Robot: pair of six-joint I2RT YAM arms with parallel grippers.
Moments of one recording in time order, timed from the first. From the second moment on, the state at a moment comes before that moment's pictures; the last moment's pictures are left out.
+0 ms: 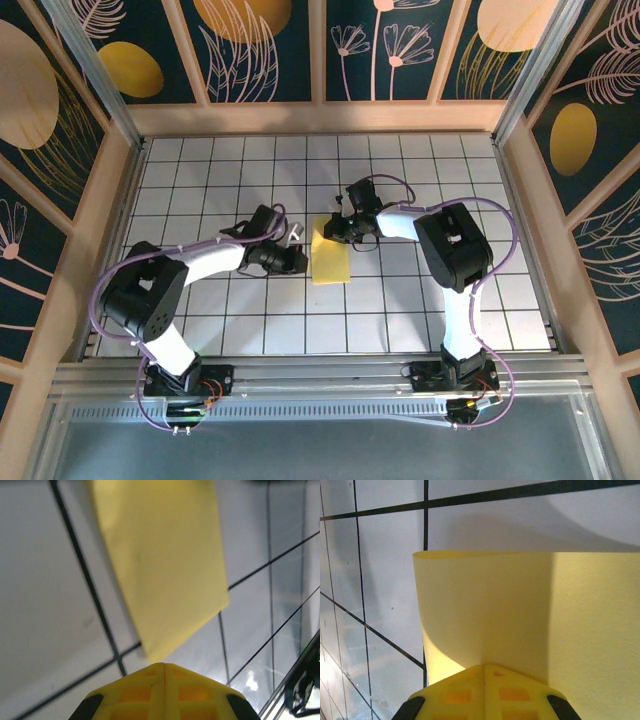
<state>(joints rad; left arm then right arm) -0.56 1.69 0.90 -0.25 0.54 -0.53 0.52 2.05 1.20 -0.12 -0.49 0.59</state>
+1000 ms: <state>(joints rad) -0.60 1.92 1.02 -0.19 0.54 -0.54 0.53 2.03 1.23 -0.19 -0.44 0.59</state>
